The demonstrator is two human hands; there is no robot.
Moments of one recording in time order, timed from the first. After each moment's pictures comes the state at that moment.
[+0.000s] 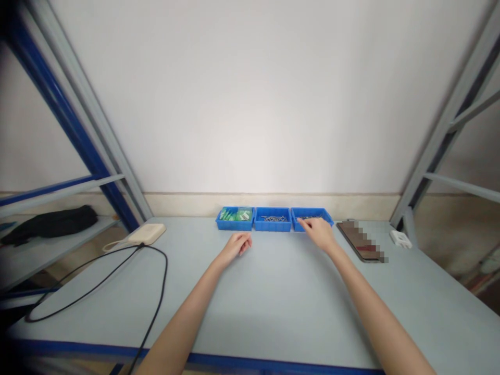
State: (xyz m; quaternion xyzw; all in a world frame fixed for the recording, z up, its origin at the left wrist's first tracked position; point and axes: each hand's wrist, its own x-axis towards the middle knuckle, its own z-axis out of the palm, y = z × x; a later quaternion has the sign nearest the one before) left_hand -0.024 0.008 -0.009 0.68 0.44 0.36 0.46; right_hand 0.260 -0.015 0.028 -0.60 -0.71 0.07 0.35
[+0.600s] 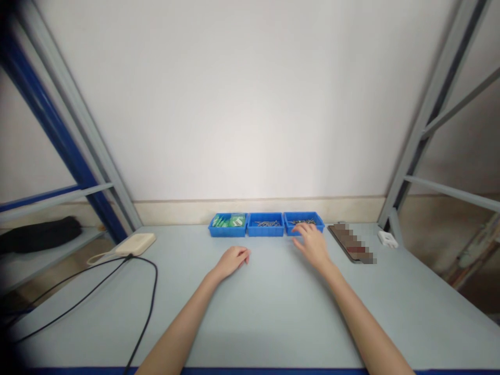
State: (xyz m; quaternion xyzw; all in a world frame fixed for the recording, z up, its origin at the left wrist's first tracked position) left_hand -0.021 -0.009 -0.004 0.80 0.49 0.22 0.28; right_hand 0.265 -0.030 0.006 -0.57 -0.76 -0.10 0.30
